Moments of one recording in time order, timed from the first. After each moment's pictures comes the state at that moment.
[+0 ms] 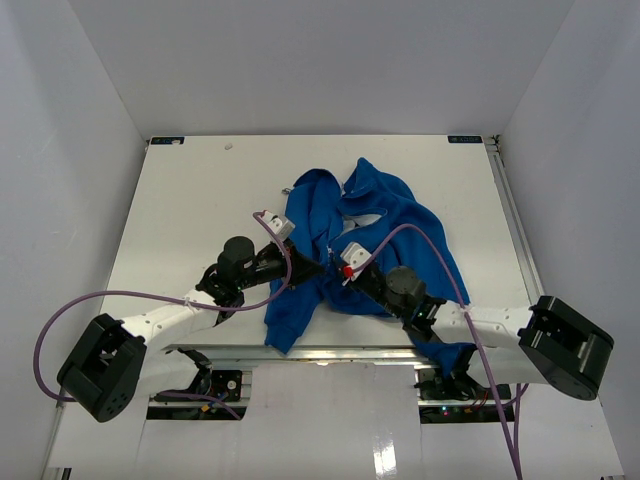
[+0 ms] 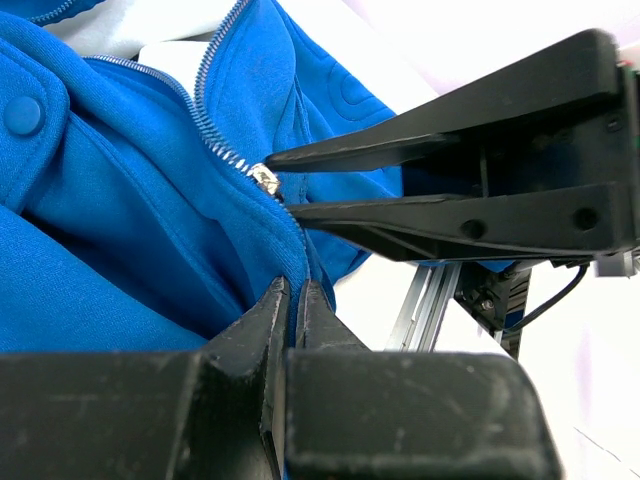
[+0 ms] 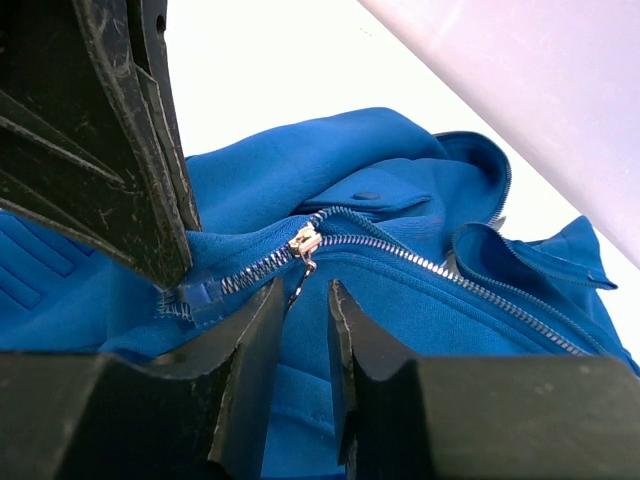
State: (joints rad) left arm -0.62 1.17 0.45 0.57 0.53 -0.43; right arm 1.01 1.23 0.37 0.83 0.15 -0.36
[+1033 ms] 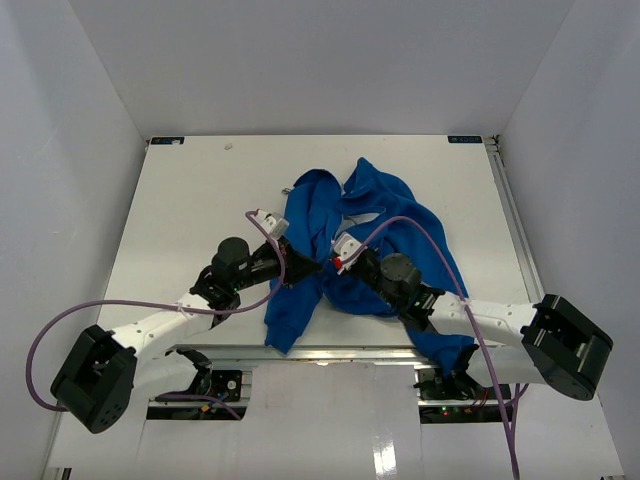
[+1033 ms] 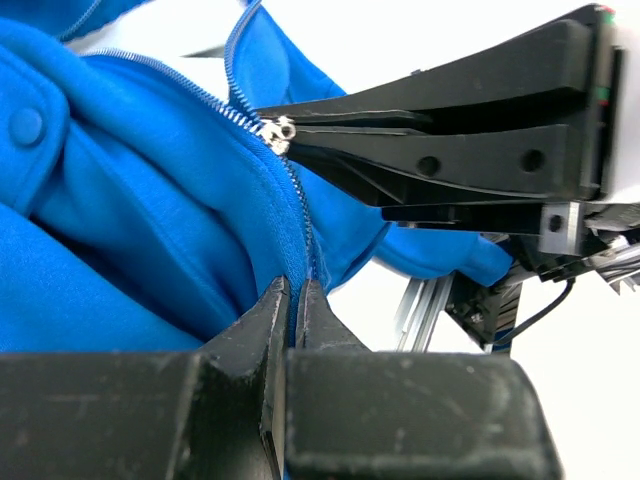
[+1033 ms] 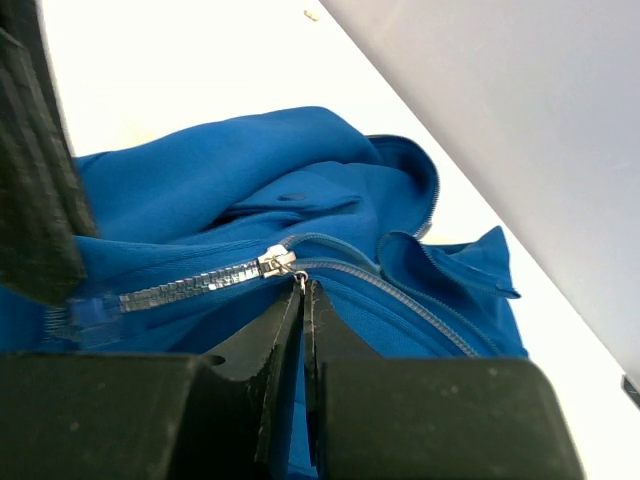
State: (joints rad) left arm -0.62 1.11 0.45 0.54 0.51 -0.46; right arm 0.97 1.24 0.48 0.71 0.21 -0.51
